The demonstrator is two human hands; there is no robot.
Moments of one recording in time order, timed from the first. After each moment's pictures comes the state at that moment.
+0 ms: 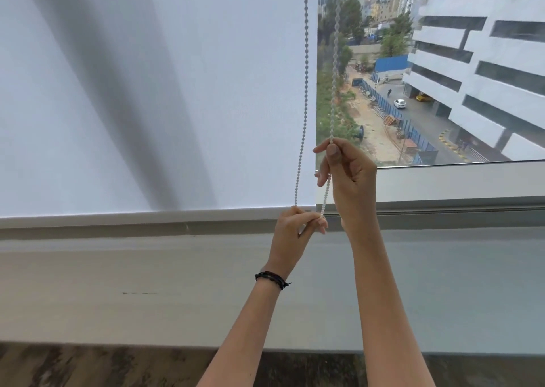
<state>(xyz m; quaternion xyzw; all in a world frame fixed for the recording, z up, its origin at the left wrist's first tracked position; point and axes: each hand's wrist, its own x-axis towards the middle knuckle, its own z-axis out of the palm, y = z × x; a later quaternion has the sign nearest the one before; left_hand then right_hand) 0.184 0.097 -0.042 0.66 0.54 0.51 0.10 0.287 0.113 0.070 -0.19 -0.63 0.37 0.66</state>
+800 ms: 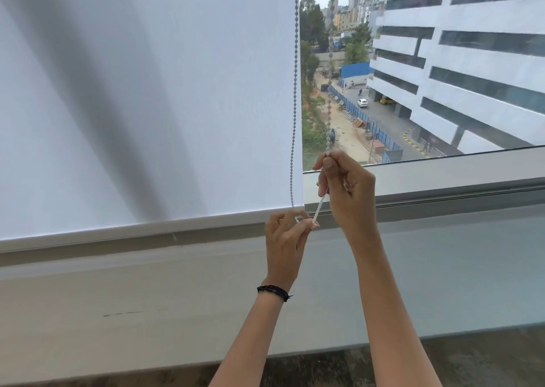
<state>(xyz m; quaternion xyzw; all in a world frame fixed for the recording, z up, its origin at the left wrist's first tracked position) 0.189 0.085 -0.057 0.66 0.54 0.51 -0.13 0.300 0.093 0.067 -0.25 -0.66 0.26 0.66</state>
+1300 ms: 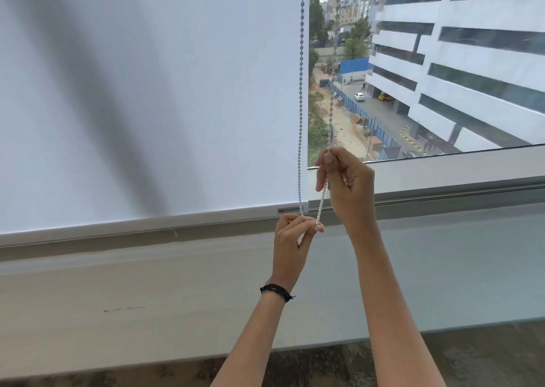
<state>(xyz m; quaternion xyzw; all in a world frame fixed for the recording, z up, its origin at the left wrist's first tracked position) 0.189 0.085 -0.067 0.64 0.50 0.57 0.08 0.291 0.106 0.059 -0.26 -0.67 0.25 0.65</state>
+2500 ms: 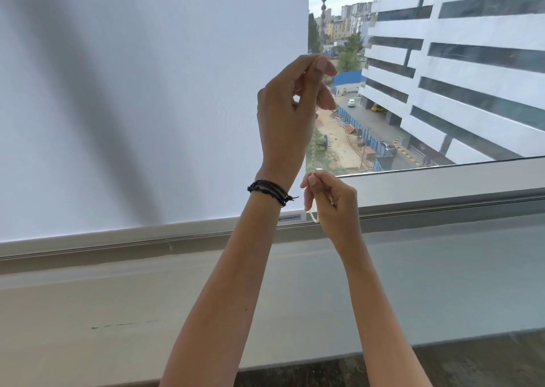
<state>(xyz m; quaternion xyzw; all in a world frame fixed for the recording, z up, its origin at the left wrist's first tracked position) 0.196 0.093 0.180 0.61 0.36 0.70 0.04 0.278 0.114 0.045 -0.26 -0.68 0.28 0.63</state>
